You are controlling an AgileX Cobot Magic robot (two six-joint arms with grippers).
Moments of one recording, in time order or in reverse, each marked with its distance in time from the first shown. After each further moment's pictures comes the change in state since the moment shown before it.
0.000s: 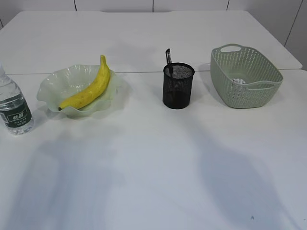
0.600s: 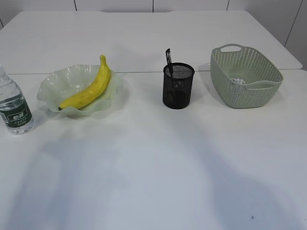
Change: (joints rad) left arm 0.000 -0.040 0.000 -0.009 0.000 0.000; right arm 0.000 -0.250 -0.001 -0.079 0.100 0.065
